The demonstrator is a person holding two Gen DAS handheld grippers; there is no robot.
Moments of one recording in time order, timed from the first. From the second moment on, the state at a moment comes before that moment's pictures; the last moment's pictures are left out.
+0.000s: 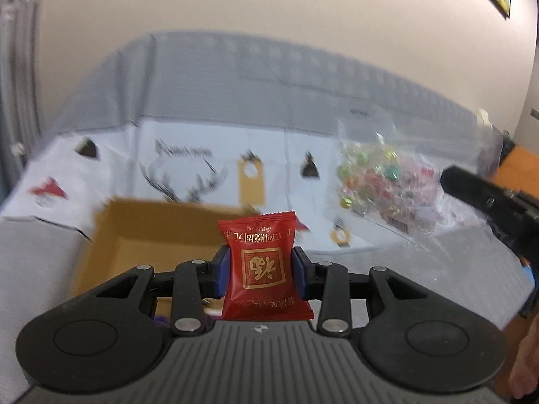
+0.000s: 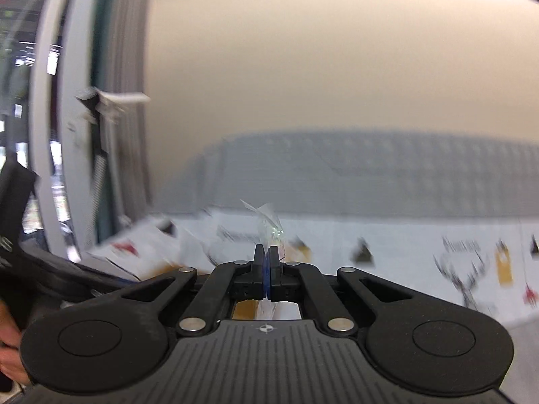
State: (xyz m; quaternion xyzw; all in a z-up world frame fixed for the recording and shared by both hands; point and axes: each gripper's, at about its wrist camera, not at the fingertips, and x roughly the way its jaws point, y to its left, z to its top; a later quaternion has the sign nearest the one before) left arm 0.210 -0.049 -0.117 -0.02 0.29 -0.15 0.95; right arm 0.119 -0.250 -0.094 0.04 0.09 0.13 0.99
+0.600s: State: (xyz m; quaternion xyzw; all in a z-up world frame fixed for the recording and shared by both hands) left arm 0.277 0.055 -0.249 -0.05 0.40 -0.07 0.91; right arm 0.206 -0.088 -0.198 -0.05 0.22 0.17 0.96
